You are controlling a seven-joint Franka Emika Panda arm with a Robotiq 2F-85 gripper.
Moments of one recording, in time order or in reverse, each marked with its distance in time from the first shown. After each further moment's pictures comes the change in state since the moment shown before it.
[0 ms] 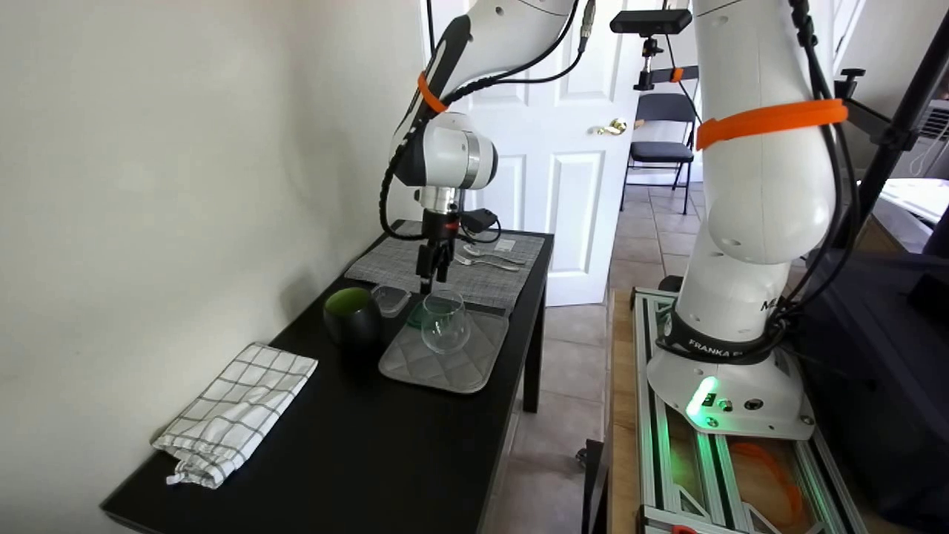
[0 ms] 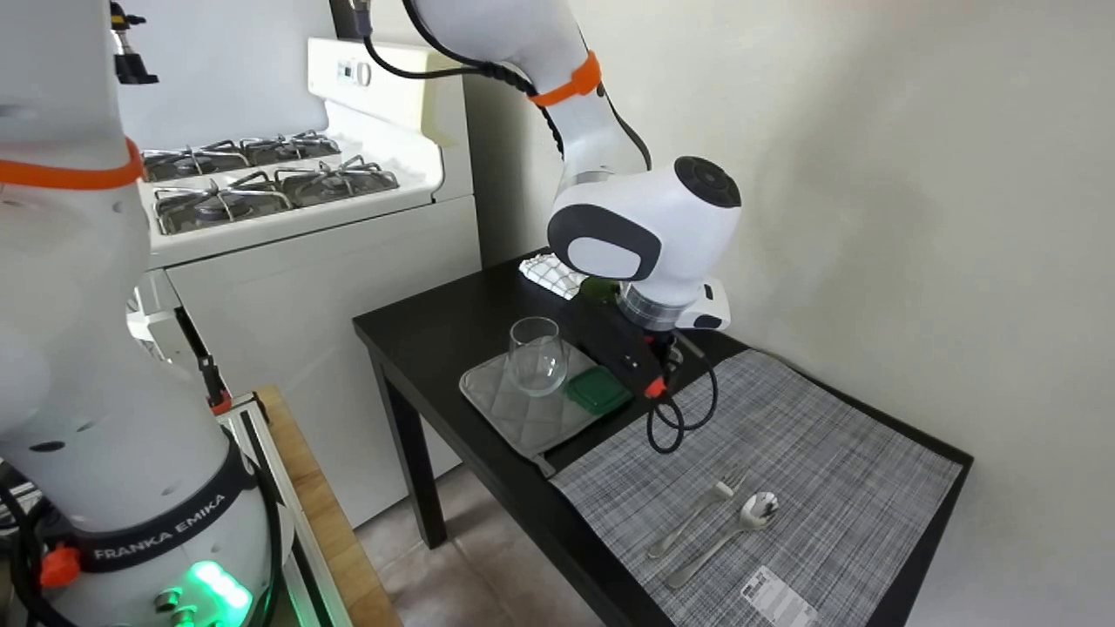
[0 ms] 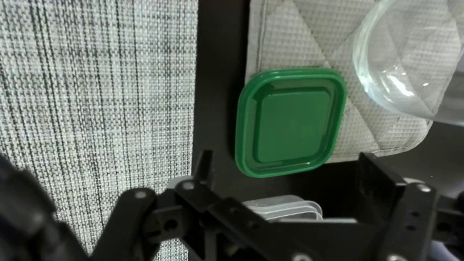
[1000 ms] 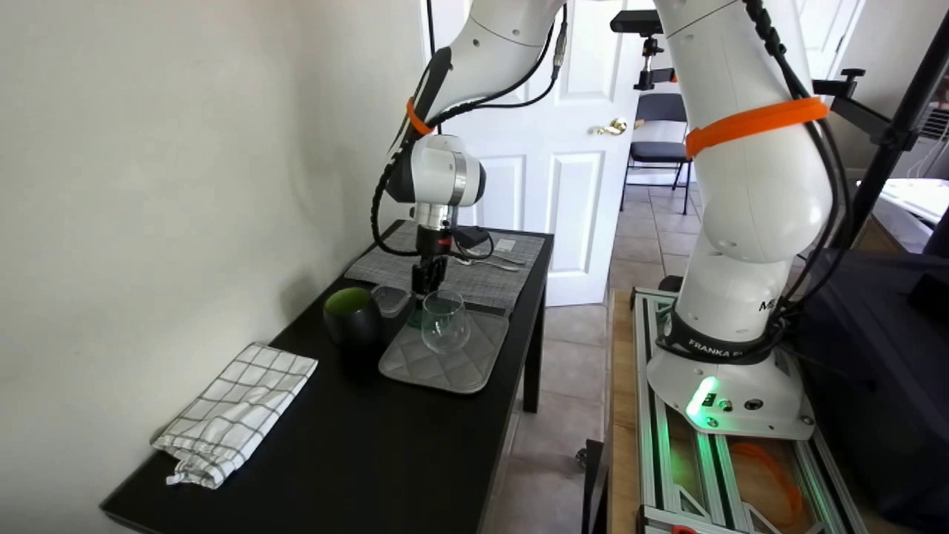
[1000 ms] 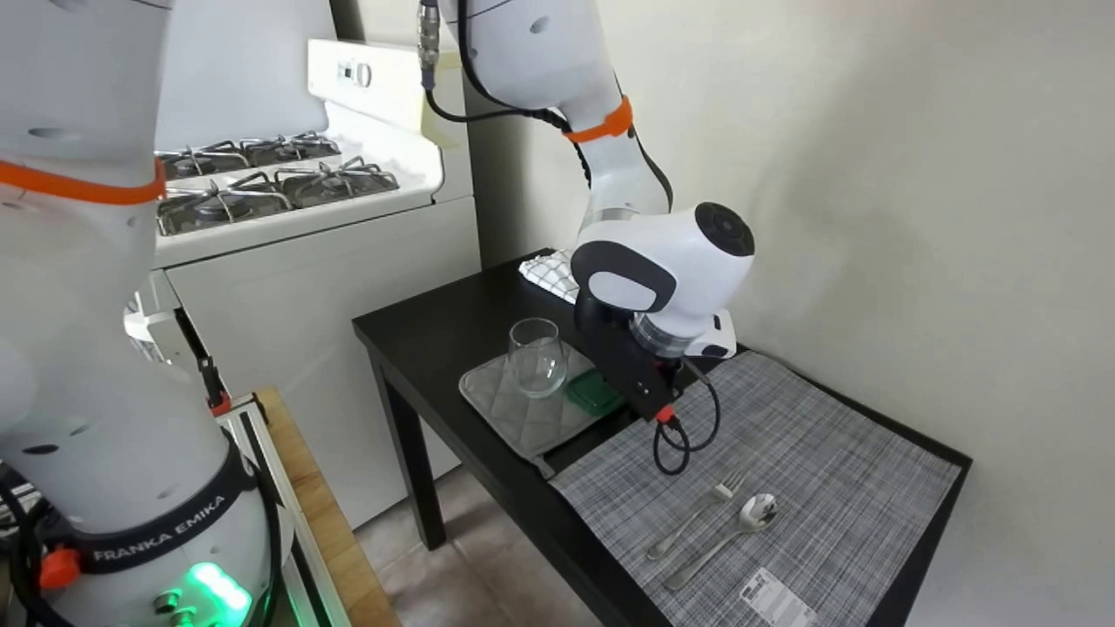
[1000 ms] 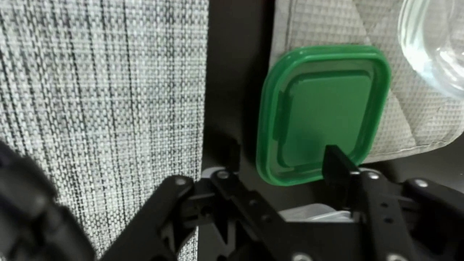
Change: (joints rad) arm -0.046 0.148 0.044 0.111 0.052 -0.003 -0.046
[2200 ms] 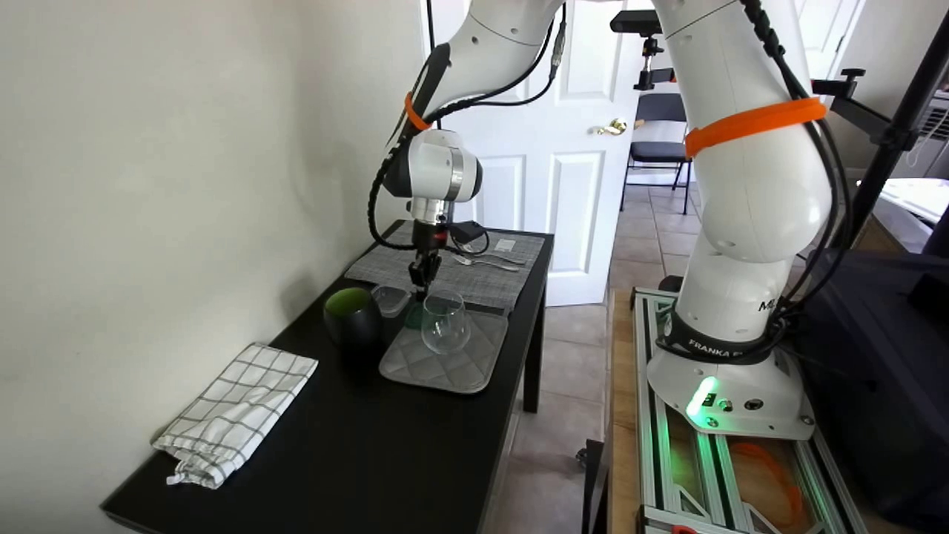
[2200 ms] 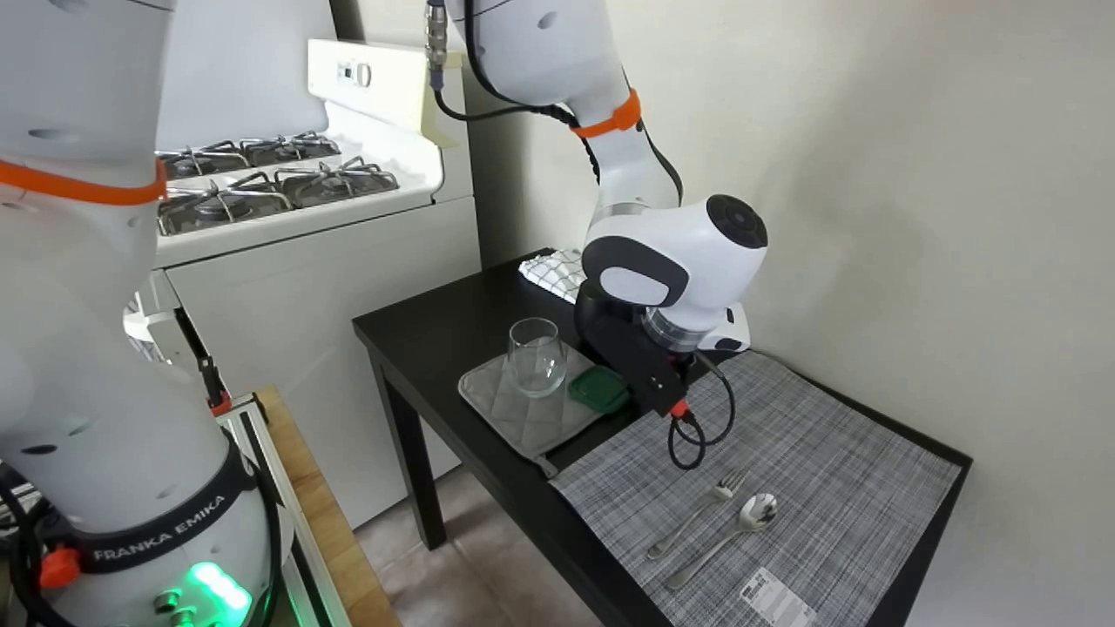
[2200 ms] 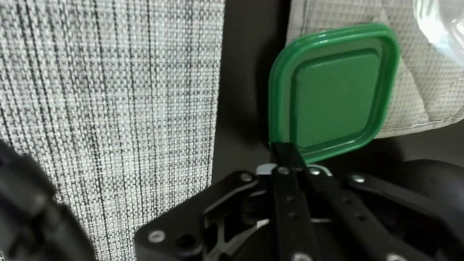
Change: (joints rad) arm -0.009 0.005 -0.001 0.033 -0.008 0.000 0.000
